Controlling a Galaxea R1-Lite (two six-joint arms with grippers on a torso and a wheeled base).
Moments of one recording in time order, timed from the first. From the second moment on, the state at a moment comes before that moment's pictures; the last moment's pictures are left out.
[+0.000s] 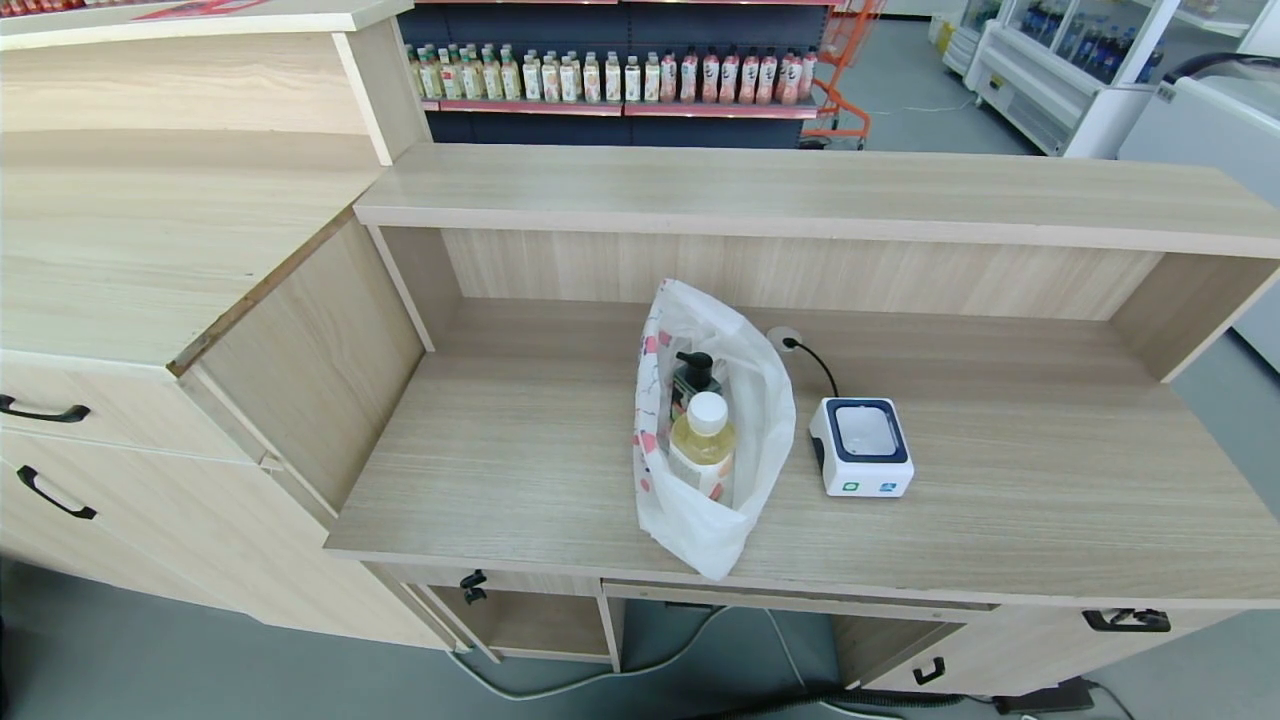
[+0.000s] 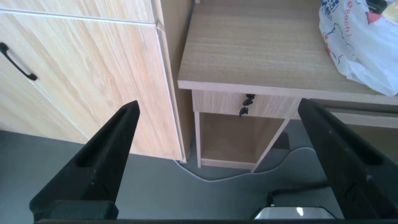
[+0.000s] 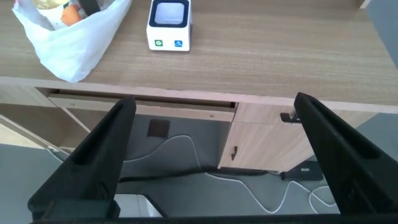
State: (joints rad) left arm 0.00 0.00 0.00 0.00 0.02 0.01; right arm 0.00 0.00 0.00 0.01 0.01 -0.07
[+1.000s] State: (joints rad) left arm 0.00 0.00 0.00 0.00 0.02 0.02; right arm 0.00 0.00 0.00 0.01 0.01 -0.08
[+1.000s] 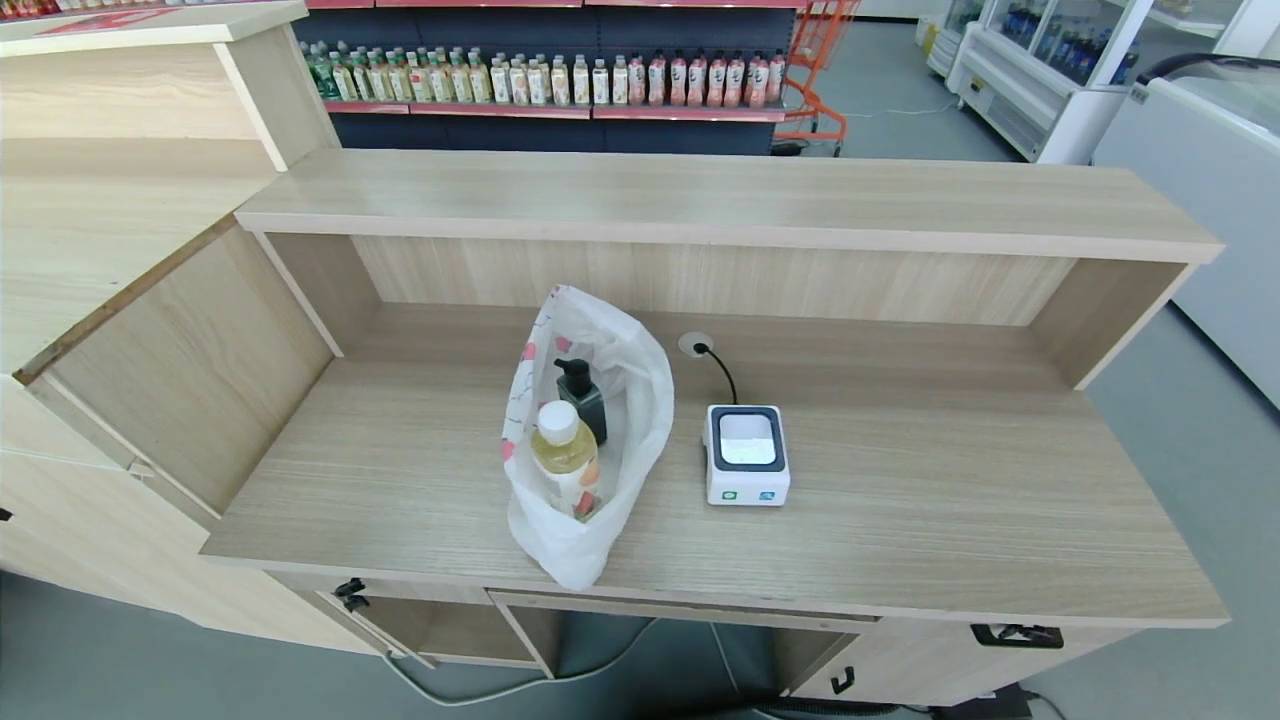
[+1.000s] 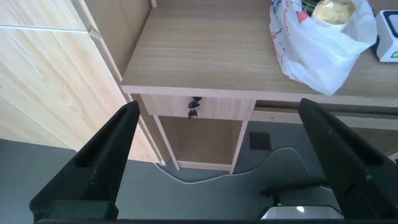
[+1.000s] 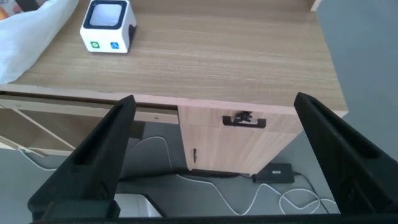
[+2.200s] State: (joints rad) left arm 0.00 0.00 0.00 0.00 0.02 0.01; right arm 0.00 0.00 0.00 0.01 0.01 -0.07
